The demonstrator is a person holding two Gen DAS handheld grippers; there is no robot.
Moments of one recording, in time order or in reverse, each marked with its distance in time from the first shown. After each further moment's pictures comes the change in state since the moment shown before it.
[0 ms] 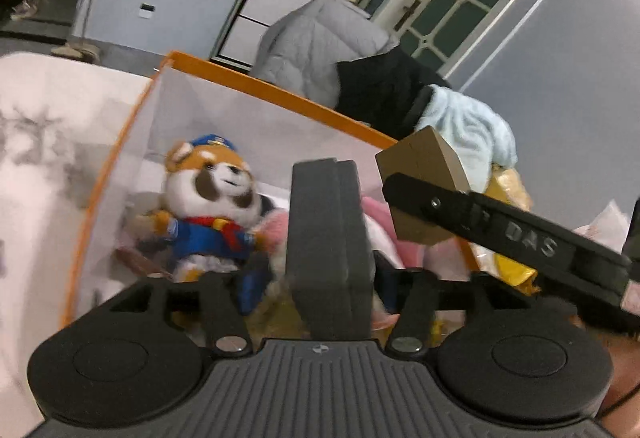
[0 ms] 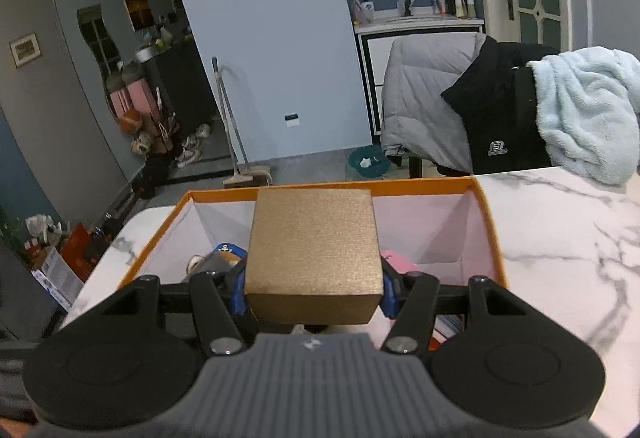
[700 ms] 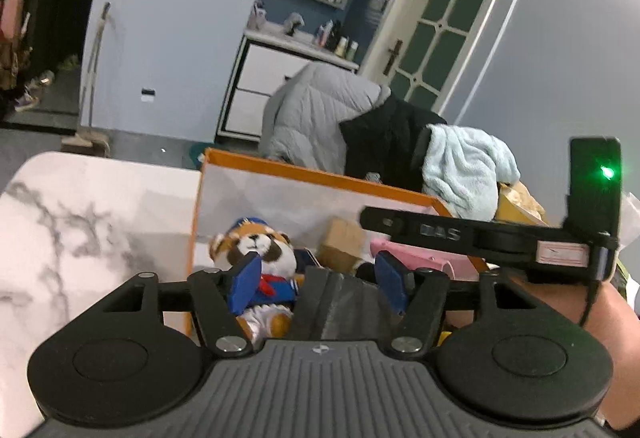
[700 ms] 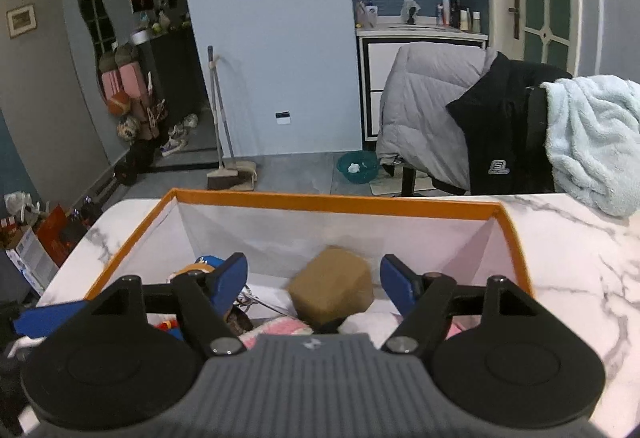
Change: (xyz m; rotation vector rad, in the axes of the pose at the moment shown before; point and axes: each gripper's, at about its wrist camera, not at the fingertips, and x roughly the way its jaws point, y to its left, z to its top) left arm -0.045 -0.005 0.004 0.170 -0.187 0.057; right arm 0.025 0.019 0.006 -0.067 -0.012 -0.056
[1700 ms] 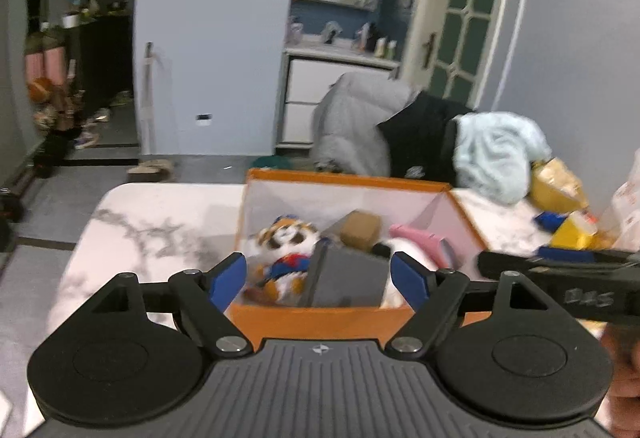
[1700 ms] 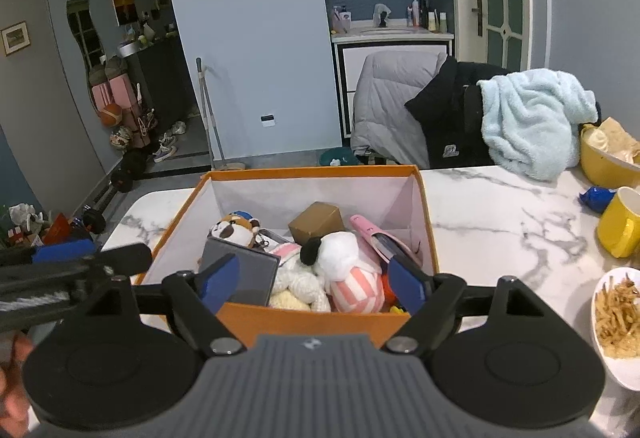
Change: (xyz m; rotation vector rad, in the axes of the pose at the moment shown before) left arm -0.072 -0.065 -0.003 0.113 0.012 0.253; right arm -0.160 0.008 -0.032 0.045 -0.004 -0.052
